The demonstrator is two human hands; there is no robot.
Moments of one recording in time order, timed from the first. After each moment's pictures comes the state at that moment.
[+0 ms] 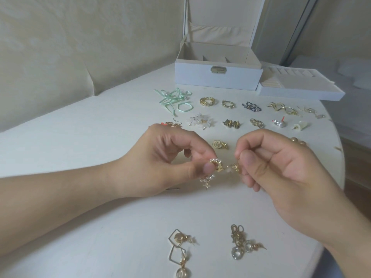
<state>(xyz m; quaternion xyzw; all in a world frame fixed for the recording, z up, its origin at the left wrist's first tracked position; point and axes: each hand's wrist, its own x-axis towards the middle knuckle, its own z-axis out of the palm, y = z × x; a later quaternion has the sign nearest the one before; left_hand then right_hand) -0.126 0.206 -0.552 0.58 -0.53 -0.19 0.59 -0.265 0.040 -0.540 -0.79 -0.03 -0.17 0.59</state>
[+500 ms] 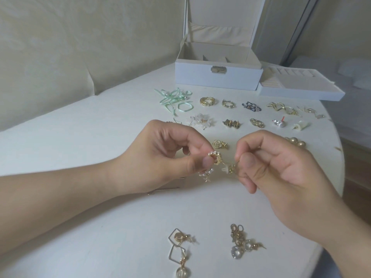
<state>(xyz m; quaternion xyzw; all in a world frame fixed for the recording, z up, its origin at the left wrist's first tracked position) -0.126 0.205 -0.551 0.58 -0.50 -0.20 0.61 -0.267 0.040 -0.542 -0.81 -0.05 -0.18 0.56</state>
